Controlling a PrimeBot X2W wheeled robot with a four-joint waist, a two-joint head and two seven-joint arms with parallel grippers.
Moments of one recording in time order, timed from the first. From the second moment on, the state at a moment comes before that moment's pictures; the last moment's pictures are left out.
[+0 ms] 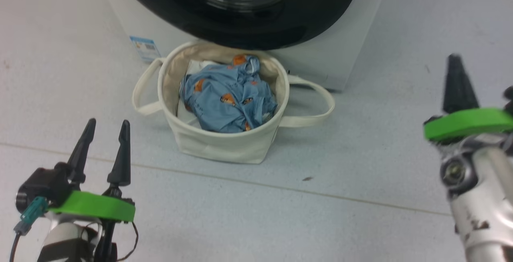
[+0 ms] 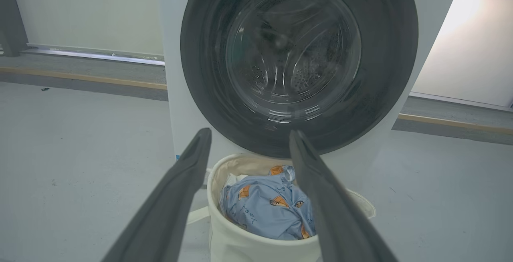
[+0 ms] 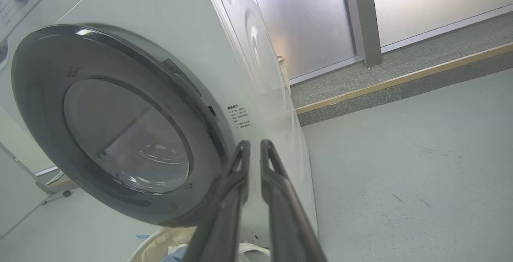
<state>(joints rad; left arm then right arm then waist) -0.26 0.16 0.04 0.28 -0.23 -0.12 -0.25 -0.49 -0.22 0.10 0.41 0.63 0.13 -0.25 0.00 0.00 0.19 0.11</state>
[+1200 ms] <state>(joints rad) -0.41 0.13 0.05 0.15 -0.20 -0.12 -0.26 -0.98 -0.36 0.02 0.54 1.53 0.13 0.12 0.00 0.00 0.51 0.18</state>
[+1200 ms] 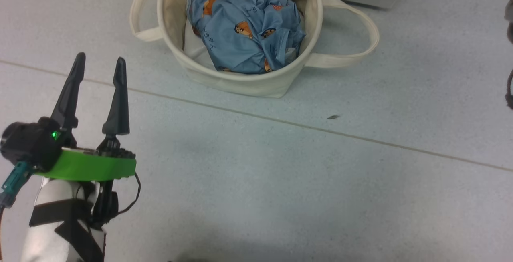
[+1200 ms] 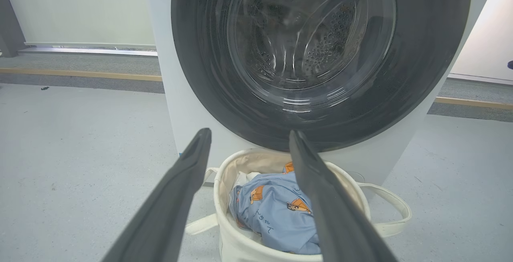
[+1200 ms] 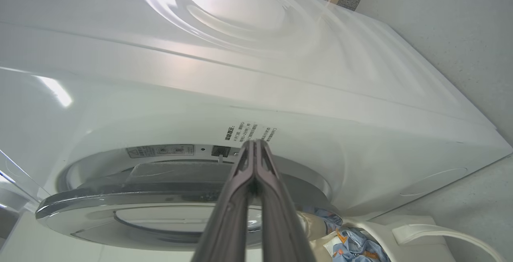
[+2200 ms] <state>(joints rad) -0.44 0.12 0.03 0.04 -0.18 -0.12 -0.26 -1.26 -0.33 0.11 0.59 1.55 0.13 0.28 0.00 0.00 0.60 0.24</state>
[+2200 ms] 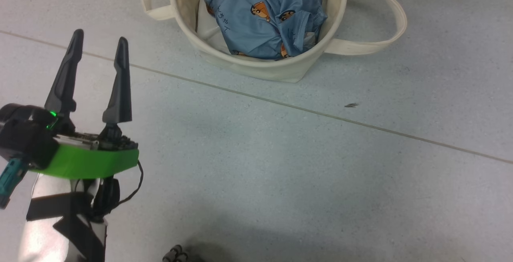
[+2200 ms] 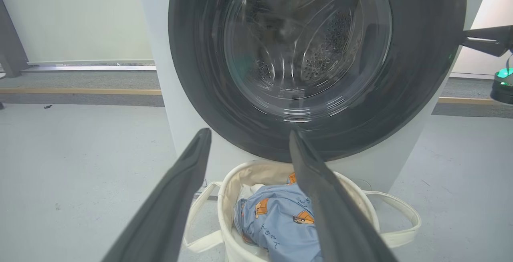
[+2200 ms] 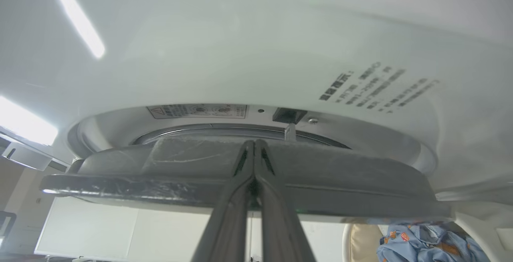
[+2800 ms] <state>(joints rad) -0.42 0.13 0.05 0.09 -0.18 -0.12 -0.26 -1.13 -0.32 0.19 0.56 1.61 0.13 0.50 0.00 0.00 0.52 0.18</state>
